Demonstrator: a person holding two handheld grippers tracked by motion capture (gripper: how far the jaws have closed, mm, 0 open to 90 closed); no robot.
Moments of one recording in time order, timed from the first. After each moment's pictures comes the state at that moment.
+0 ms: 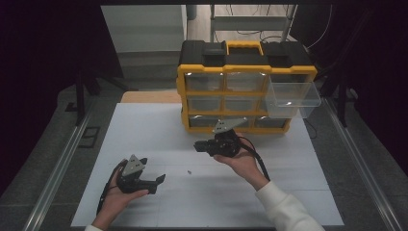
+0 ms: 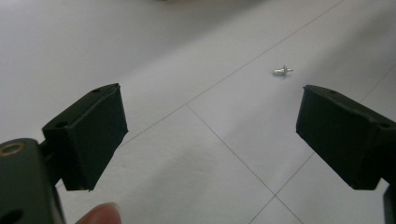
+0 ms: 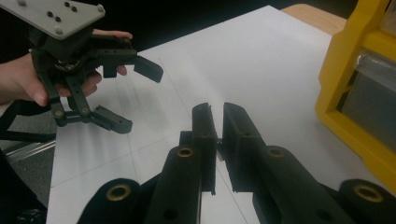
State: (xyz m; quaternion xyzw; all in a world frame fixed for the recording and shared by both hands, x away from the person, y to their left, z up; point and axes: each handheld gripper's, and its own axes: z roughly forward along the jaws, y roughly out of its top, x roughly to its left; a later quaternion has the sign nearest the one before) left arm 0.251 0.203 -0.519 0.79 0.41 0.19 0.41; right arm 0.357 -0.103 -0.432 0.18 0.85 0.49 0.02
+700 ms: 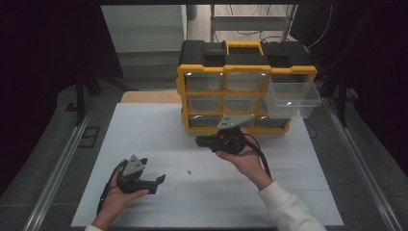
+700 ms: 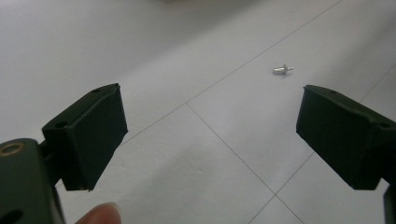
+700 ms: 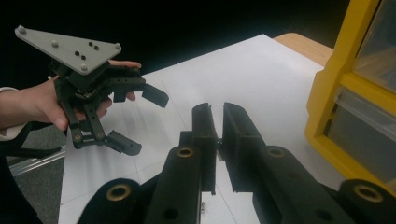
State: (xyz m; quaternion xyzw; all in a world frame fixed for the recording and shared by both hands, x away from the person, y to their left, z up) left arm 0.251 0.203 -0.520 0.80 0.41 0.19 0.41; right arm 0.351 -0.110 -0.407 0.18 0.84 0.52 0.03
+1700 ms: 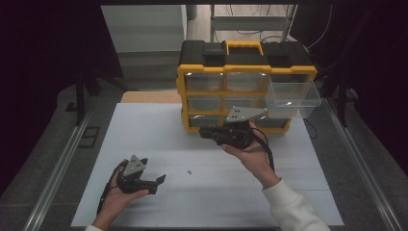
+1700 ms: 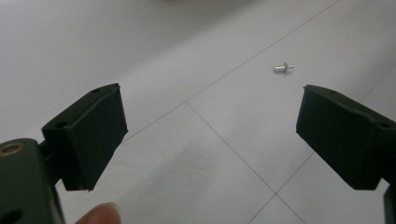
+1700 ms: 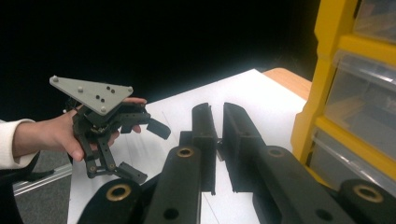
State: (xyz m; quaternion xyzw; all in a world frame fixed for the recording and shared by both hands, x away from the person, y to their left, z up) left arm 0.252 0.202 -0.521 0.79 0.41 0.19 0.41; right arm 0.344 -0.123 -0.372 0.17 0.81 0.56 0.06
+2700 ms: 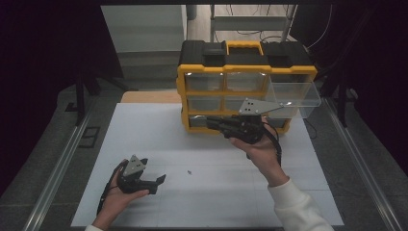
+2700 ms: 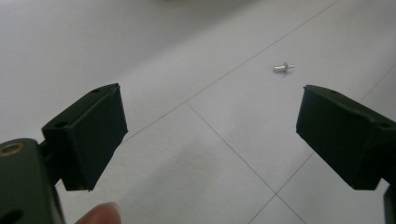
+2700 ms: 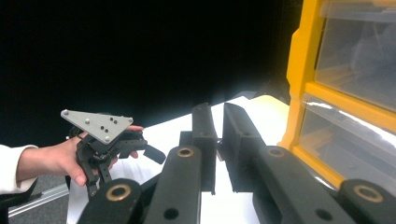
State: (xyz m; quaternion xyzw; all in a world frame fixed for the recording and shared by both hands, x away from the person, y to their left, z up) left arm 0.252 0.202 -0.520 0.80 0.41 0.19 0.40; right arm 0.339 -0.140 -0.343 0.17 0.78 0.59 0.08
